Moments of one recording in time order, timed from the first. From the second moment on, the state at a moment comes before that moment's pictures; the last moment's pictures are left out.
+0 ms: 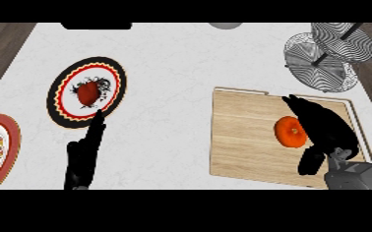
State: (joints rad) left arm 0.10 0.13 -0.13 -1.43 -0.02 0.24 0.04; right arm -0.14 -0.39 0.18 -1.69 0.89 0.59 0.47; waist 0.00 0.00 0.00
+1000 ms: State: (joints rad) left arm 0.09 0.11 -0.07 -1.39 -0.05 0.18 0.02; right arm -0.17 -0.34 0.13 -1.43 1.01 0.46 0.23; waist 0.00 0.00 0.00
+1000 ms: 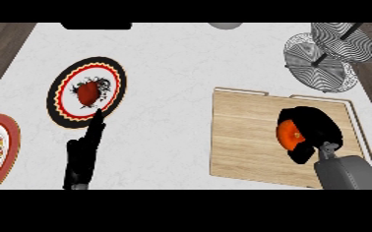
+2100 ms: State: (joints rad) left arm 0.11 0.09 -0.07 -1.43 -0.07 0.20 0.04; right arm -0.29 -0.03 -0.28 -1.56 1.23 -0.03 1.10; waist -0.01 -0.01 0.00
